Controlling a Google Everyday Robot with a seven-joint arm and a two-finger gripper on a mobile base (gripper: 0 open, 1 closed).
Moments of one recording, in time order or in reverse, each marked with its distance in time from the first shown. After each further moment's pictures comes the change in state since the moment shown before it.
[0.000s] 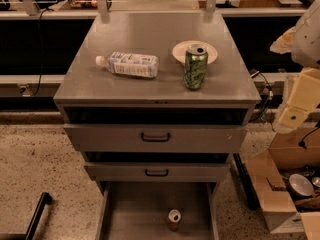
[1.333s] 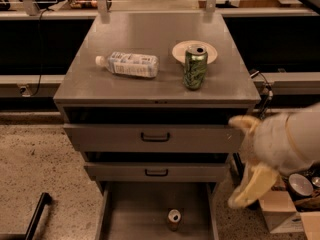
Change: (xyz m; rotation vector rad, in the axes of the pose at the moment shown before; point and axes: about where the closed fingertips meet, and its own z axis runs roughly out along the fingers) arm -0.014 0.097 0.133 -0.088 -0.377 -0.040
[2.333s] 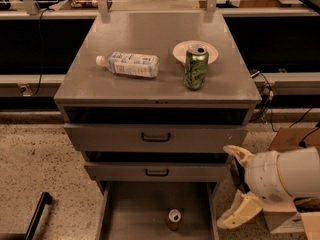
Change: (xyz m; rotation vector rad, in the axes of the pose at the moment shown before) arm 0.040 0.037 0.068 -0.028 -0.136 0.107
